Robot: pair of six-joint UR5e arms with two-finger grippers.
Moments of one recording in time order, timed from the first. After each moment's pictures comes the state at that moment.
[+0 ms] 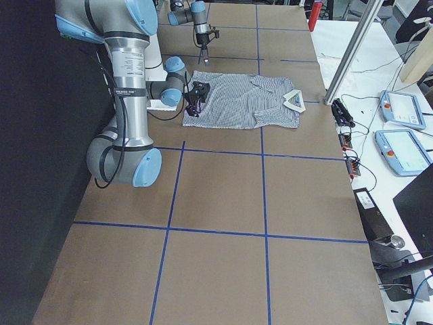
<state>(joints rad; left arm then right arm) -0.21 -1.62 -2.04 -2.19 -1.57 -1.61 0.17 -1.52 2.18 -1.29 1.39 1.77</state>
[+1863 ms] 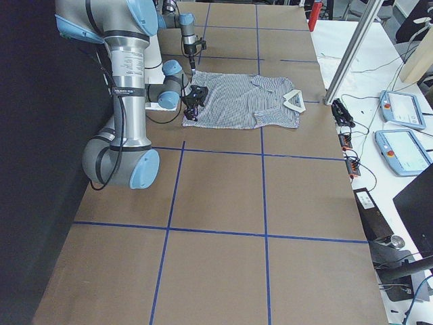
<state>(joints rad) -0.09 -1.63 -2.01 -2.14 -1.52 -1.73 0.16 -1.55 2.19 -1.29 1.37 1.78</state>
